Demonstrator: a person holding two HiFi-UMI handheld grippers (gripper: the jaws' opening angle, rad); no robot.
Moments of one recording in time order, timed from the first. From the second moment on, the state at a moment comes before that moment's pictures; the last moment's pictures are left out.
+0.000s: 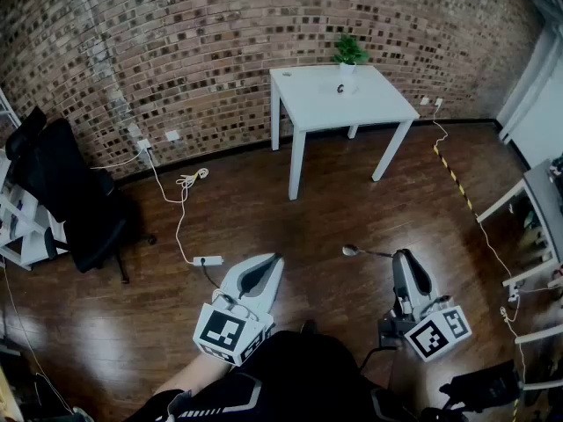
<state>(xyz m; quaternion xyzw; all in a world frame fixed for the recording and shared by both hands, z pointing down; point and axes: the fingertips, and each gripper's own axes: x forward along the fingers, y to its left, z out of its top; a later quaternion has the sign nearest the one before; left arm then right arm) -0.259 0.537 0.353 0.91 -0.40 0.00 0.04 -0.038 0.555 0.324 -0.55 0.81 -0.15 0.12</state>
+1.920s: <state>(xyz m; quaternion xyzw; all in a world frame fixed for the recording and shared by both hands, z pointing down) -0.176 0.122 0.331 0.93 -0.36 -0.03 0.05 0.019 0.162 0.329 -0.56 0.80 -0.16 0.12</state>
